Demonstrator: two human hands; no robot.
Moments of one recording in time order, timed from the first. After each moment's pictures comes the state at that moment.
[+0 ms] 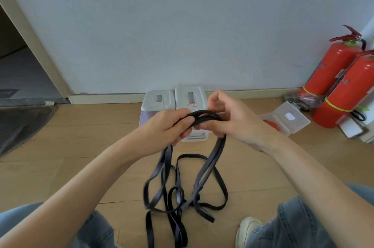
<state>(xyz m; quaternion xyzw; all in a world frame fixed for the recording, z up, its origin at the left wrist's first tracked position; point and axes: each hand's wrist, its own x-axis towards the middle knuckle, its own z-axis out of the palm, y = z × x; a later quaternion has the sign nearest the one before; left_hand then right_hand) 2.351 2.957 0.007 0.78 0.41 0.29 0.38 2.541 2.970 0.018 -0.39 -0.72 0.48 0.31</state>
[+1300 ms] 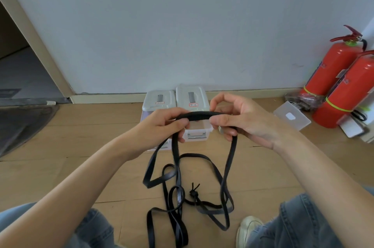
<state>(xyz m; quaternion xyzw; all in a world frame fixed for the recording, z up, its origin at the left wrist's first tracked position) 2.340 2.949 0.013 0.69 0.45 0.29 0.48 2.556 2.975 0.019 -0.35 -0.65 0.61 0.31</state>
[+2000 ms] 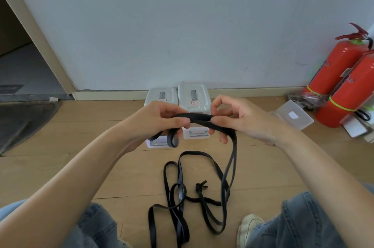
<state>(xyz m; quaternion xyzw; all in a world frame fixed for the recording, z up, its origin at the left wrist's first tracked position) 2.330 2.955 0.017 0.63 0.49 0.29 0.52 2.554 2.978 0.014 -0.40 -0.73 0.50 0.24</state>
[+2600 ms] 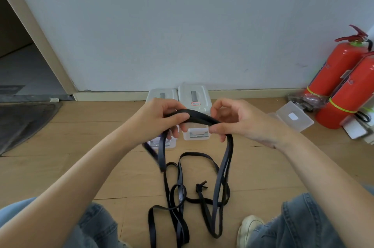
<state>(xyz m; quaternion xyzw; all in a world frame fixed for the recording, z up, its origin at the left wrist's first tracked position) 2.330 2.959 0.013 0.70 0.48 0.31 0.43 2.552 2.974 0.017 -0.39 -0.73 0.51 0.25</state>
